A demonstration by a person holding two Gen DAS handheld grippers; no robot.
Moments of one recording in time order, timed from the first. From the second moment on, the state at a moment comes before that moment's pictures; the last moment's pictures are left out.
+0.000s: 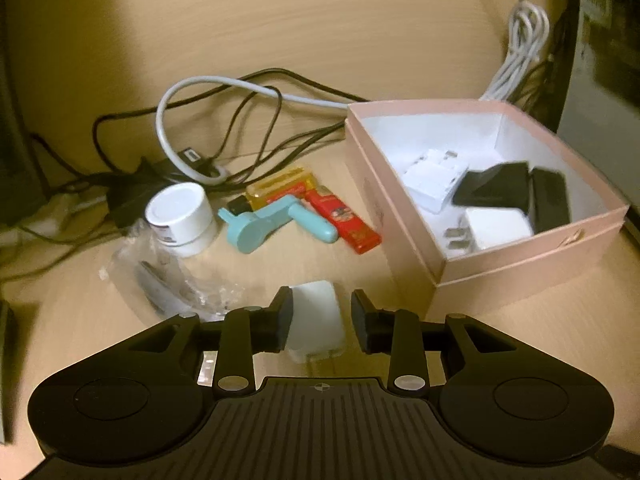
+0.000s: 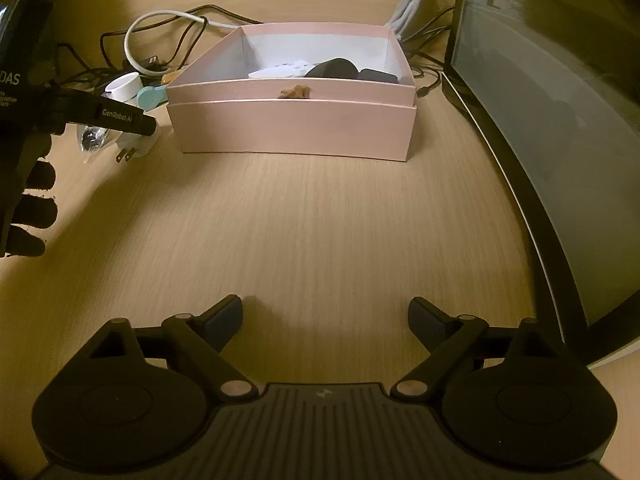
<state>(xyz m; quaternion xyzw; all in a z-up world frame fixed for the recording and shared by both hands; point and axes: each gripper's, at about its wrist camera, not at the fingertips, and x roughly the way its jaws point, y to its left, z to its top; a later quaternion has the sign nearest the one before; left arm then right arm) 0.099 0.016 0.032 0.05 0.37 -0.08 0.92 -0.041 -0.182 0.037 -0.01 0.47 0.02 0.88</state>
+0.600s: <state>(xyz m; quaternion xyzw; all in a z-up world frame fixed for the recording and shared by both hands) 0.084 0.029 0.036 0.01 0.34 -0.08 0.94 -0.053 -0.182 0.025 0.00 0.41 0.01 0.91</state>
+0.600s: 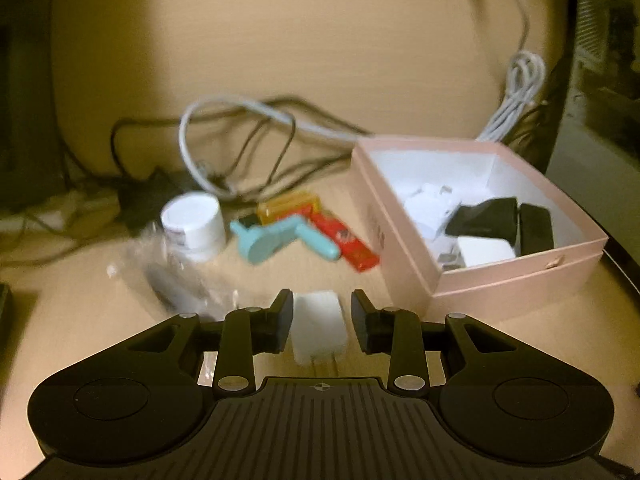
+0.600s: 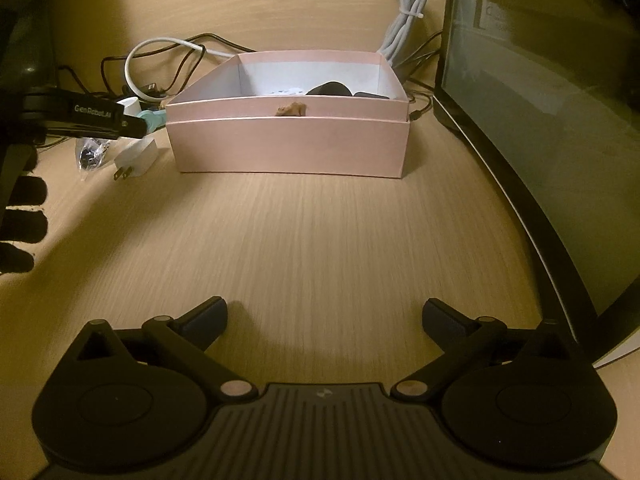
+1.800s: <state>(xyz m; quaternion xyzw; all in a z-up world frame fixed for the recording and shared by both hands) 0.103 0.012 0.011 0.06 0.34 -0.11 0.93 -0.059 -0.179 0.023 0.00 0.39 -0.01 0.92</state>
